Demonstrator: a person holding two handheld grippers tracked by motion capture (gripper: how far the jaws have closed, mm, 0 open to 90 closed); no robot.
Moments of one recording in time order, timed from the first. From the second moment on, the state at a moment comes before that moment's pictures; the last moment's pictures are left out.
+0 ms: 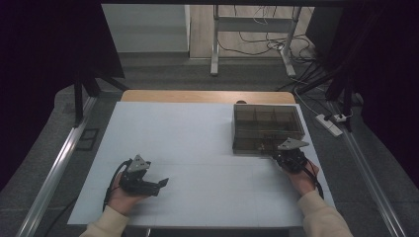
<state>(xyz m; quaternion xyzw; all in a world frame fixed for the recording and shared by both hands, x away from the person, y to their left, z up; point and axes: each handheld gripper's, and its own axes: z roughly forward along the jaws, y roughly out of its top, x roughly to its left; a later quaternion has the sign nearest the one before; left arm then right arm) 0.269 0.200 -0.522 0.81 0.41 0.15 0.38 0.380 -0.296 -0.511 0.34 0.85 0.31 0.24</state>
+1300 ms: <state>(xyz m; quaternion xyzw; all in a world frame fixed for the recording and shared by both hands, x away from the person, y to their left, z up) 0.268 0.201 -0.521 0.81 0.42 0.15 0.38 0.347 -0.308 -0.504 0.34 0.85 0.35 0.20</state>
